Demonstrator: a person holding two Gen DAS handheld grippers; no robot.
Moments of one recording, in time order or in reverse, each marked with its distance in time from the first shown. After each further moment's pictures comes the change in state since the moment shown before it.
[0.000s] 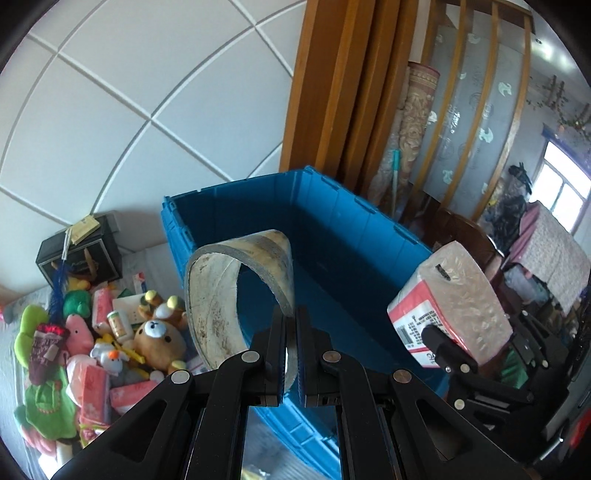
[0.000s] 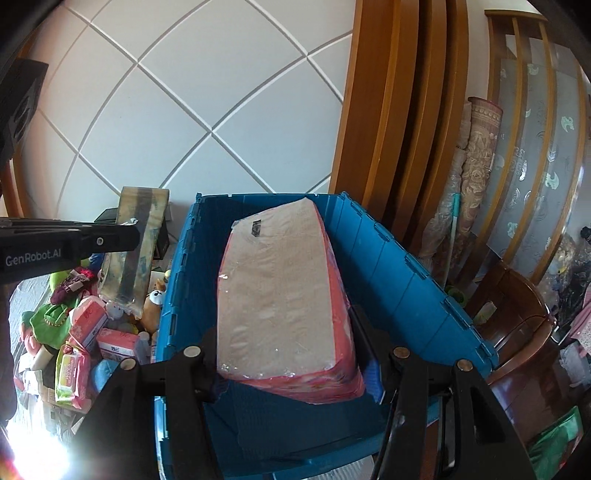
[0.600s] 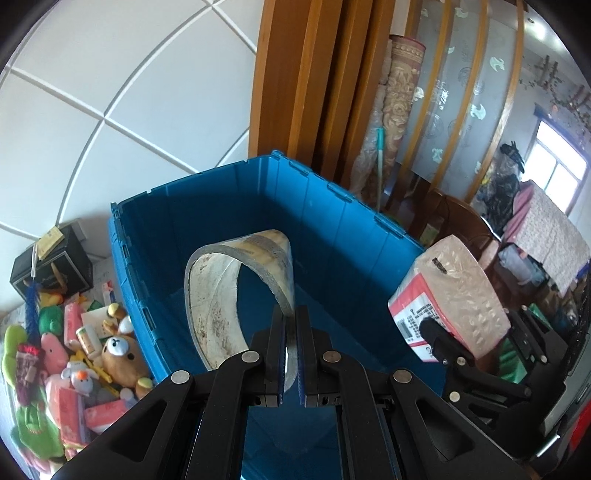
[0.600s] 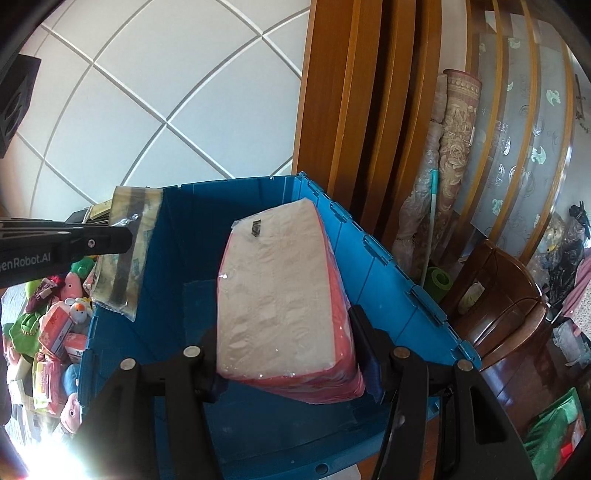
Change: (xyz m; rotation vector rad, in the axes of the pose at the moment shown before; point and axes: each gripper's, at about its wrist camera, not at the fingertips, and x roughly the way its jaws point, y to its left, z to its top) left arm 0.077 -0.055 0.029 0.051 0.087 -0.032; right arm 0.042 -0.070 0.002 0.051 0.056 -0.063
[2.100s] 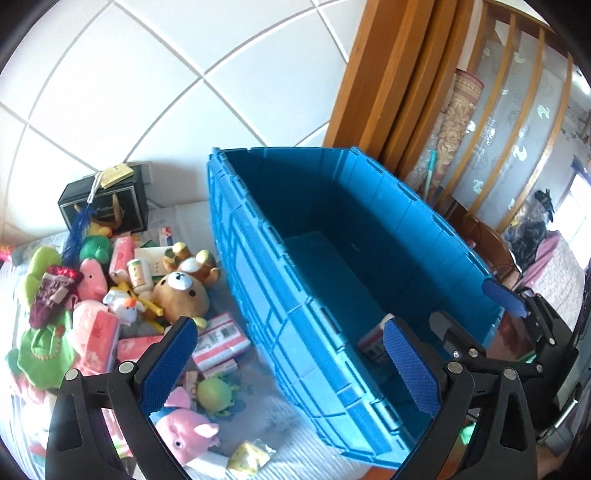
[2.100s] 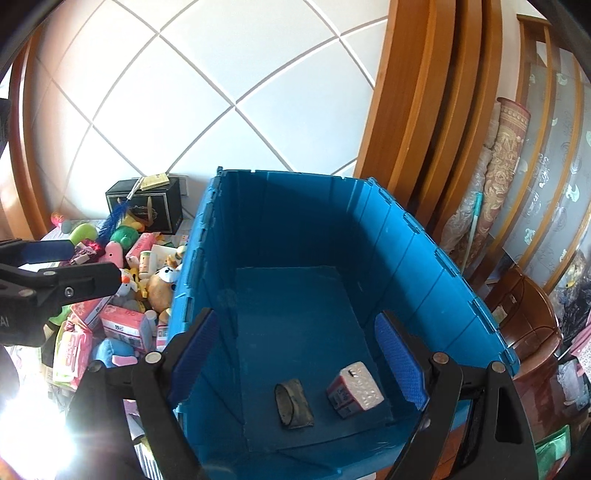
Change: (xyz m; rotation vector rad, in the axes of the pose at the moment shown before) left arm -0.077 0.119 -0.099 -0.227 -0.029 0.091; right arm -0.041 0.123 -0.003 -0.163 0.020 0.151
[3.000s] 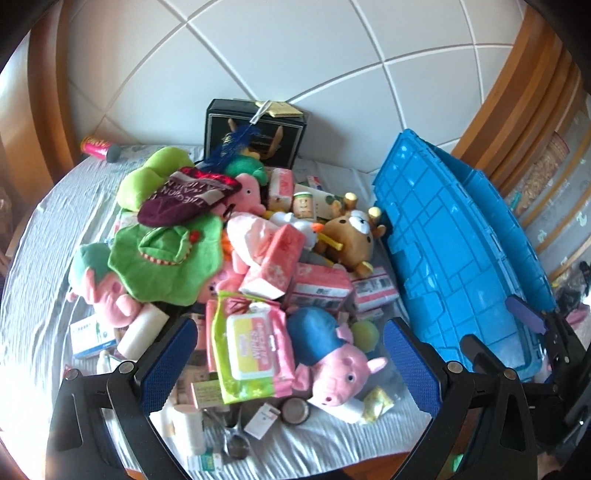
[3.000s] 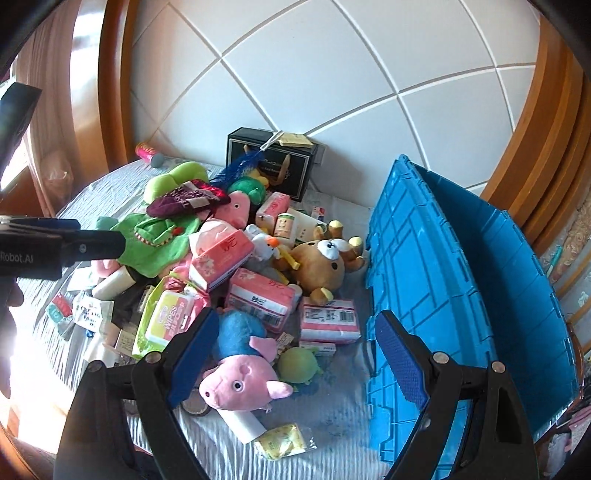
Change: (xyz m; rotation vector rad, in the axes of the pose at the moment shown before) left arm -0.076 0.271 -0.116 -0.294 0.053 0.178; right arm 0.009 0.263 -0.030 -0.263 0.081 0.227
